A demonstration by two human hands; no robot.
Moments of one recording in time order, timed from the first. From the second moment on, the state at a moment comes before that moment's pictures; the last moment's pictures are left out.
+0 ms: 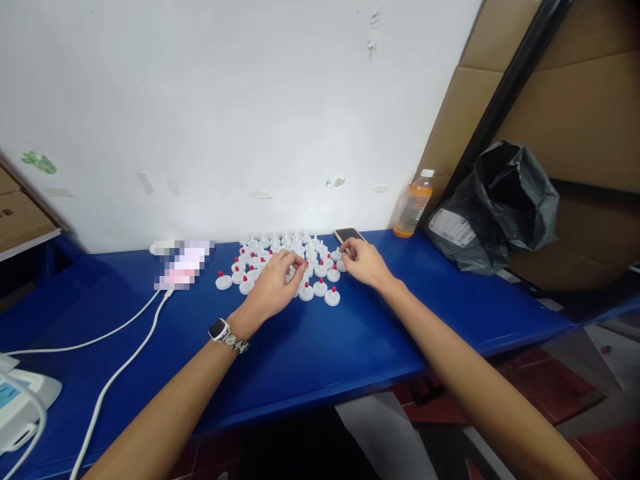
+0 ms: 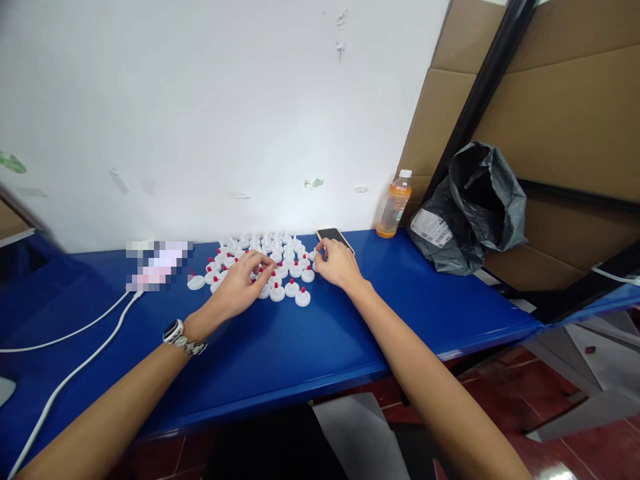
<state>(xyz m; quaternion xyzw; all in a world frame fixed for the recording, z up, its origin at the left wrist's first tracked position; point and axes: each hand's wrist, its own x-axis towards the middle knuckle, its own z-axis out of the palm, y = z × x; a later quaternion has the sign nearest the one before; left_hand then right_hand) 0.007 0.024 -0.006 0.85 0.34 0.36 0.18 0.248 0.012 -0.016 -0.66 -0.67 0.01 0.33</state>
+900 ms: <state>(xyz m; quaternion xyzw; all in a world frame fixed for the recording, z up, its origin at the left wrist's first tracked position) -0.086 0.015 -0.010 0.84 0.43 0.32 0.12 0.126 -0.002 0.009 -0.44 -0.85 0.03 0.28</state>
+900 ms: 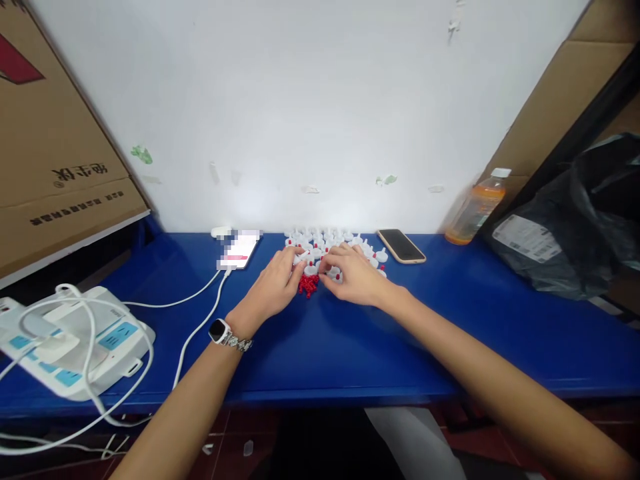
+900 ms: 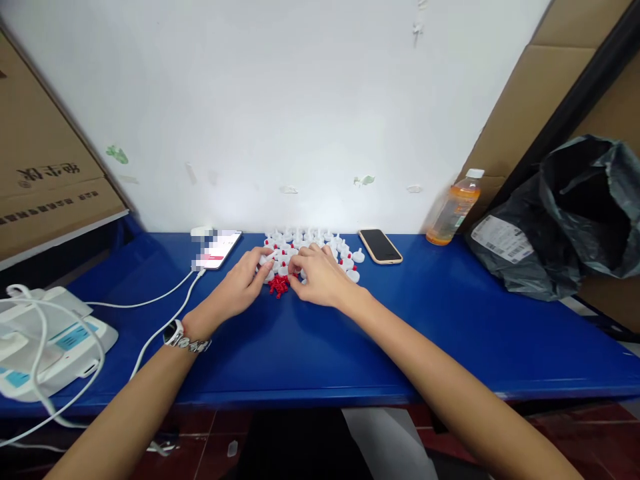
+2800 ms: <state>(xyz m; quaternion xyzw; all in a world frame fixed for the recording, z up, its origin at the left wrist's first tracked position) -0.043 -0.007 -0.017 0.71 0.31 0.44 0.45 0.111 -0.010 0.010 -0.34 -0.59 0.46 0.57</state>
